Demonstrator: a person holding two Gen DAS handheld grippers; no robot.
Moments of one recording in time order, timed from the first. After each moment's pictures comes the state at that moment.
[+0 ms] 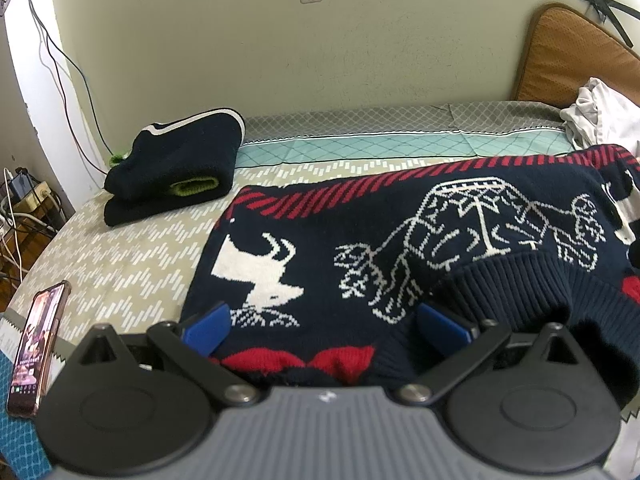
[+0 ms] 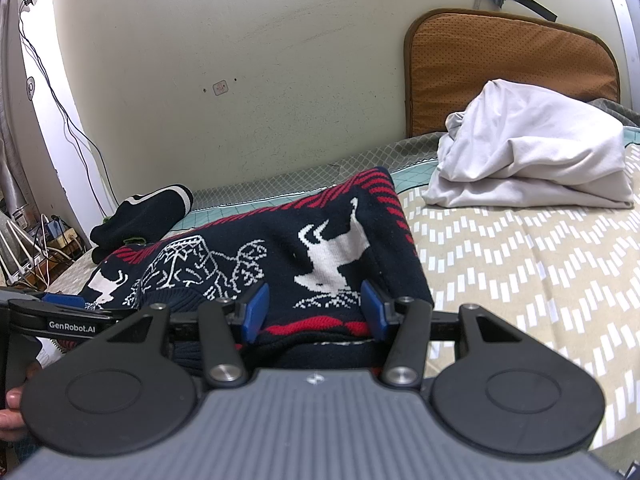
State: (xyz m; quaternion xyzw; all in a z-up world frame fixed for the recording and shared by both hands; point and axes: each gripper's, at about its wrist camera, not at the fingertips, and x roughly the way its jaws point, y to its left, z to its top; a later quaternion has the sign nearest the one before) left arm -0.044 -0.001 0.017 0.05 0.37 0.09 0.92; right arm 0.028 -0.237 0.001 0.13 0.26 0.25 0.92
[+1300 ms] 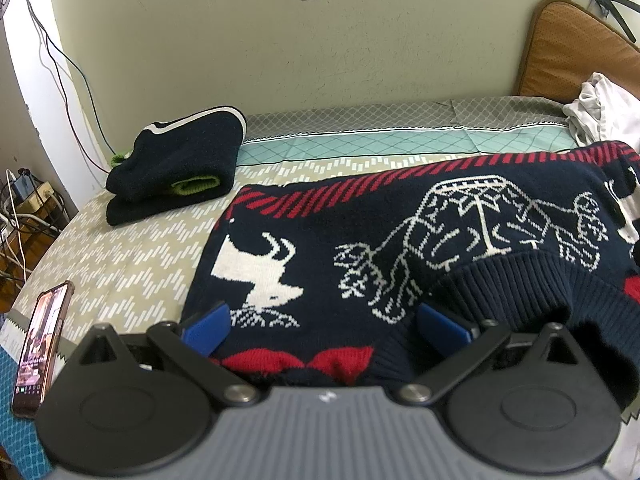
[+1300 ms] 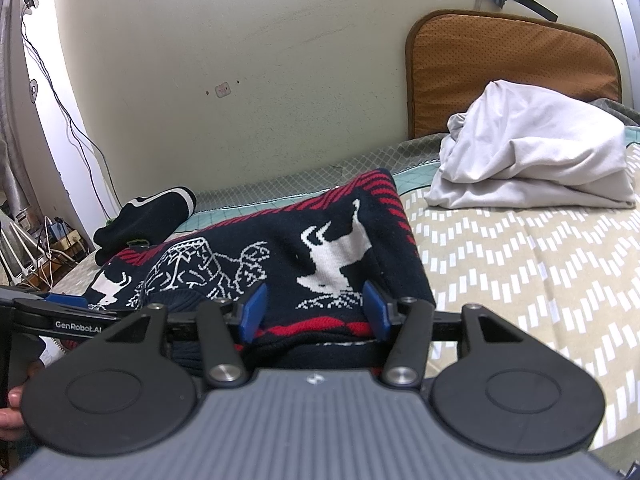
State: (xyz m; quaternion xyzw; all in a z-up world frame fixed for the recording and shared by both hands) left arm -0.042 -0.001 0.018 0.06 0.38 0.09 0.92; right arm 0.026 -0.237 0.001 0.13 0.26 0.25 0.92
